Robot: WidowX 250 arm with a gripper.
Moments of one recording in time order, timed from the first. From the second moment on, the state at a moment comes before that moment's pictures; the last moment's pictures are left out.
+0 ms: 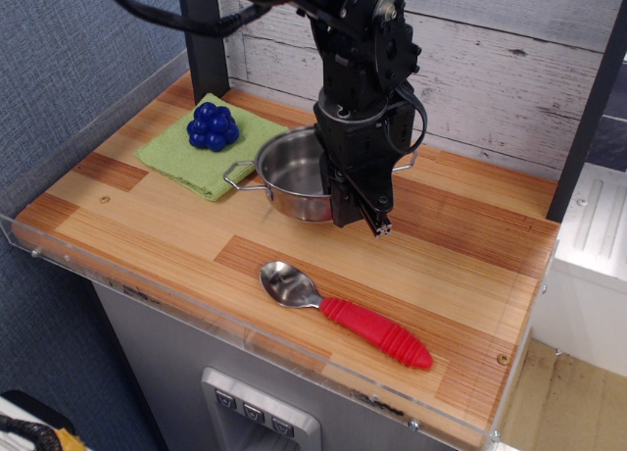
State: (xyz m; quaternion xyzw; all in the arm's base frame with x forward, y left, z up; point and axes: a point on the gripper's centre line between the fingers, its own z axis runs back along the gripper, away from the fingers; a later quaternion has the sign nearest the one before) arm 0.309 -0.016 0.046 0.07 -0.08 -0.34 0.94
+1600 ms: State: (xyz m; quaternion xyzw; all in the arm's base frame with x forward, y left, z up) arm 0.355 -0.004 0.029 0.08 -0.12 -0.30 0.94
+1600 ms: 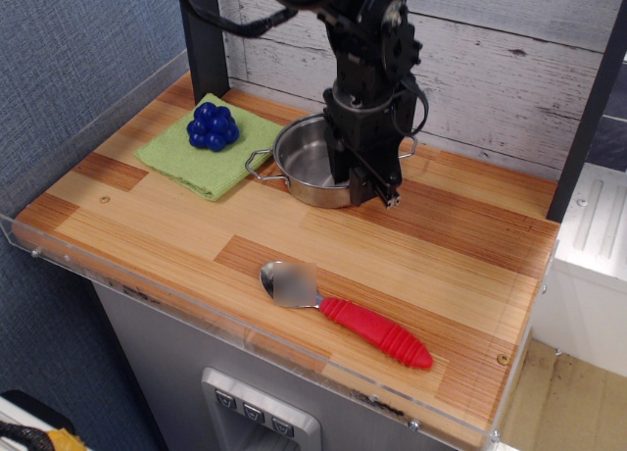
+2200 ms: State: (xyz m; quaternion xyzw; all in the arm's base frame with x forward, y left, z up) arm 0.341 0.004 0.058 0.08 -0.12 -0.27 0.95
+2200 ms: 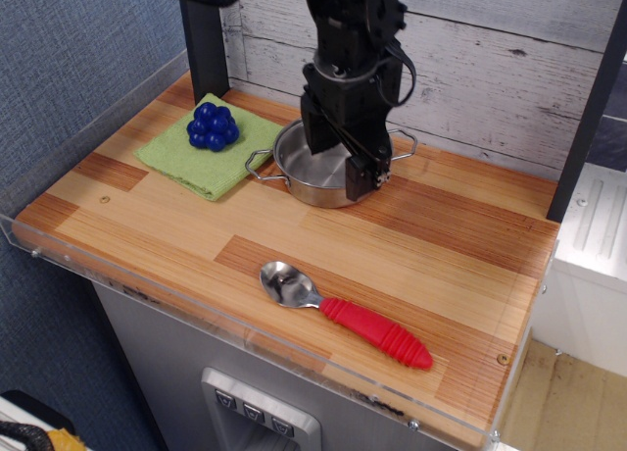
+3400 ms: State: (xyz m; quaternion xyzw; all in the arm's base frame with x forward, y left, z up) arm 0.223 0.065 0.087 0.05 -0.04 -0.07 1.00
